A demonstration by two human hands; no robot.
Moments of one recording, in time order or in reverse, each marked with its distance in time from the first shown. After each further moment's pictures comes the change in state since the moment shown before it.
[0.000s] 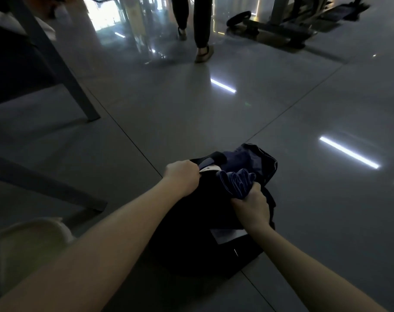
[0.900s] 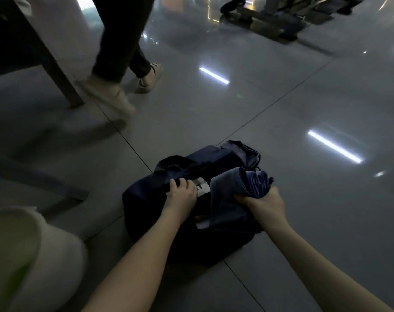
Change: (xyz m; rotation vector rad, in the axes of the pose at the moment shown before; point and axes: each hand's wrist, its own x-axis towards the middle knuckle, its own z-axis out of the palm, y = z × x) left_hand -0.019 0.051 0.109 0.338 0.020 0.187; right_hand -0.004 0.045 -0.056 0.115 0.058 0.205
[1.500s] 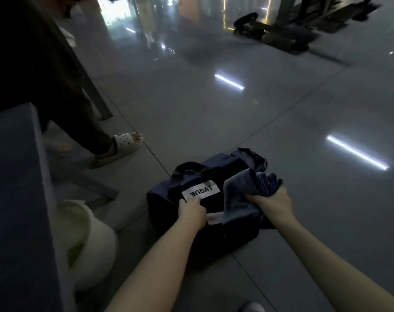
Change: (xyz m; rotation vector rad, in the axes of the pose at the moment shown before) left_hand -0.060 0.003 -0.066 -0.165 -0.434 -0.062; right_hand -0.024 -0.027 -0.037 0.029 -0.057 0.020
